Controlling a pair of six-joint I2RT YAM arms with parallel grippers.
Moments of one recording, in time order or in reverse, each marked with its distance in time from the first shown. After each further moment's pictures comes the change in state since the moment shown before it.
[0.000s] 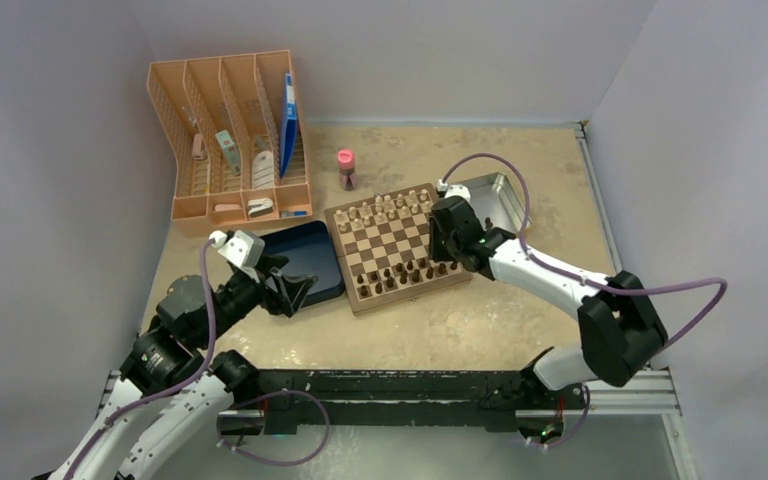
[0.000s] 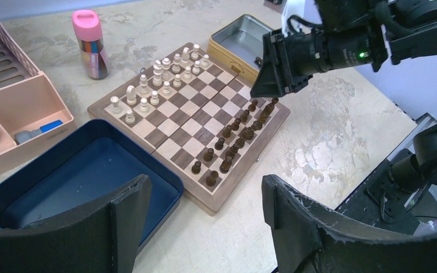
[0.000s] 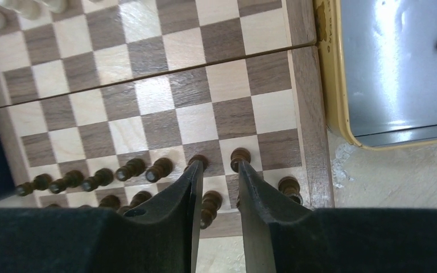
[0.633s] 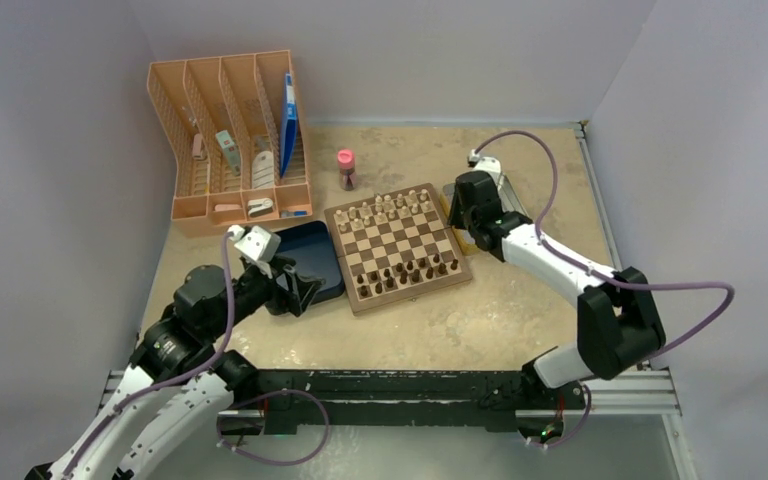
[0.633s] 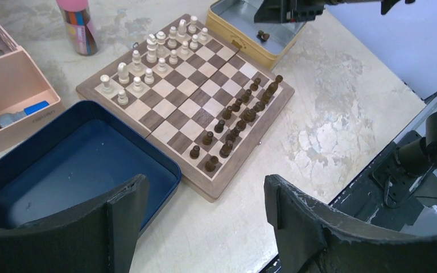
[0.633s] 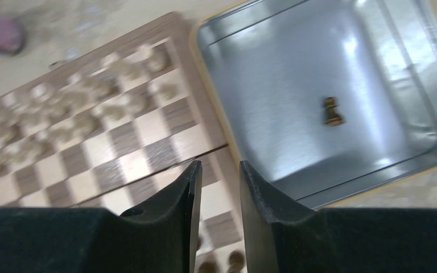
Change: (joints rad) left arm 0.000 0.058 -0.014 -0.005 0.022 0.000; right arm -0.142 -0.009 0.064 0.111 0.106 -0.024
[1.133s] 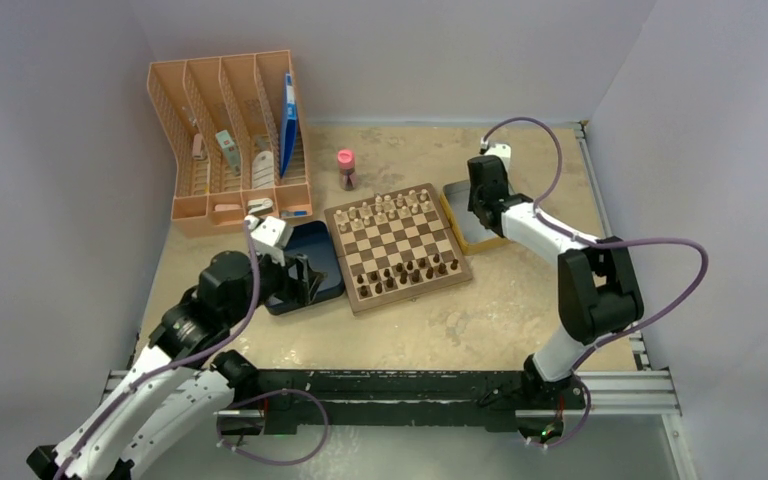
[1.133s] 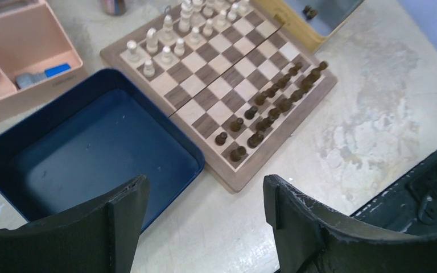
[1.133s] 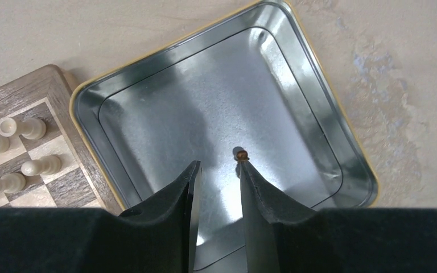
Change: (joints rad) left arm 0.000 0.108 -0.011 -0.001 -0.092 -0.028; right arm -0.165 0.197 0.095 0.054 0.108 -0.181
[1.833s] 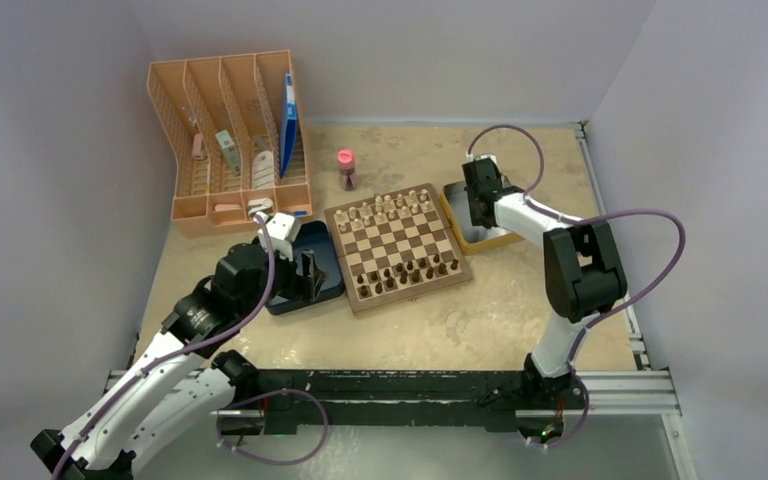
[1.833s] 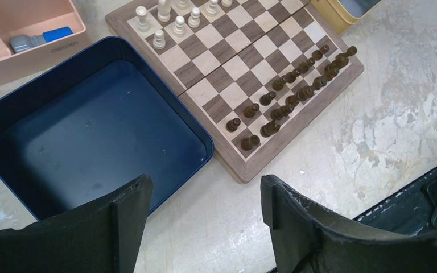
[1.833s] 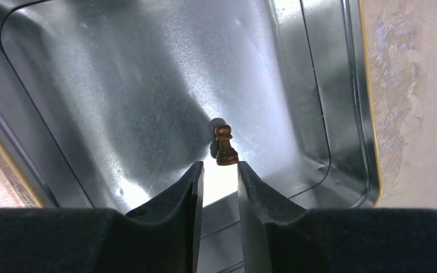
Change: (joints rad) left arm 0.000 0.120 0.000 -0.021 -0.048 -0.050; right arm -0.031 0.141 0.092 -0.192 -0.044 -0.173
